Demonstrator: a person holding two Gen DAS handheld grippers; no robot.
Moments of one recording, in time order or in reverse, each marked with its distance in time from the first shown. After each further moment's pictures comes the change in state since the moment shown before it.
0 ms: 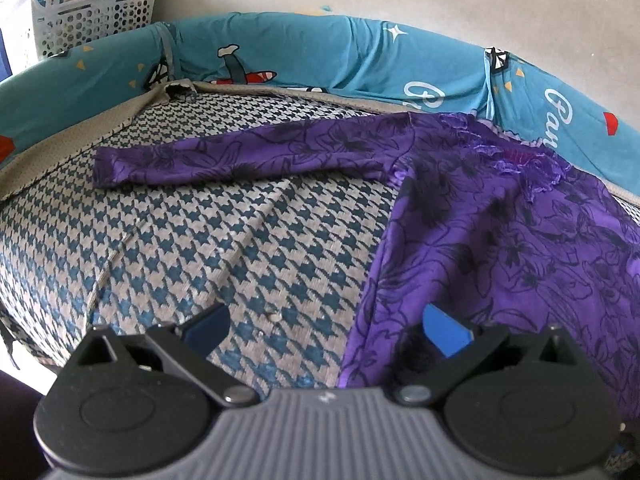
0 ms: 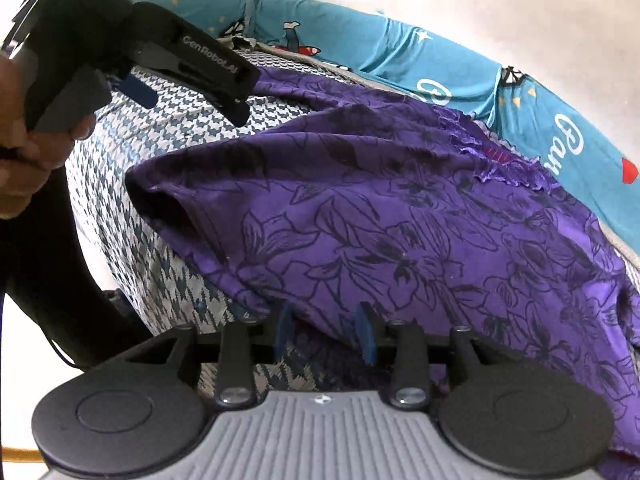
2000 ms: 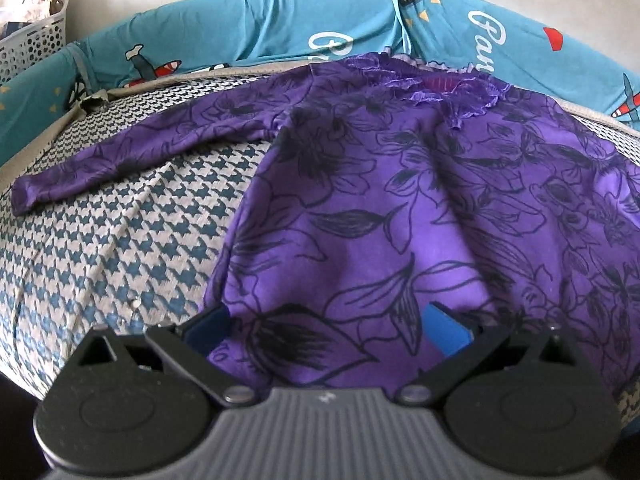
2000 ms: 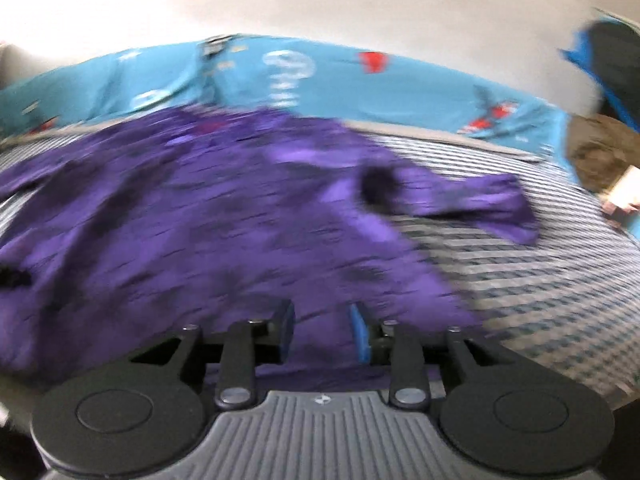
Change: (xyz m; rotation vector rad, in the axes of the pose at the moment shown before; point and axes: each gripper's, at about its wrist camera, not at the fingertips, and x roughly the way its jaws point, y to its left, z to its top) left arm 0.028 -0.087 -0.030 0.203 0.078 -0.059; right arm -0.061 -0.169 -0.043 0.597 0.036 -0.526
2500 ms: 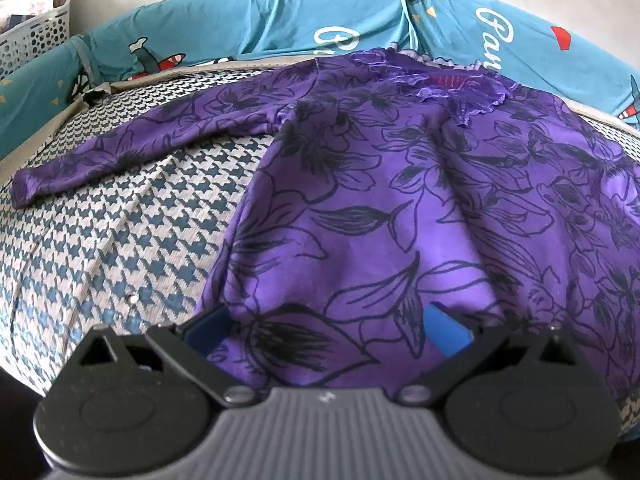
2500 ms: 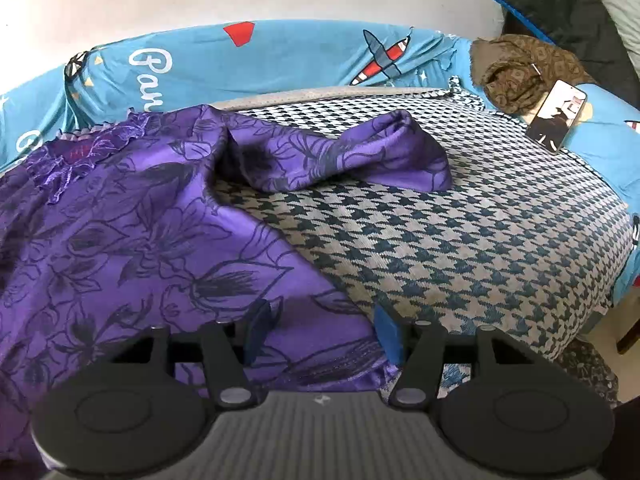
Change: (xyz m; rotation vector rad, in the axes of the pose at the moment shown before) left arm 0.006 0.002 0.000 -0.016 0.012 0.008; right arm 0.036 -0.043 0.006 0.212 0.095 -0.140
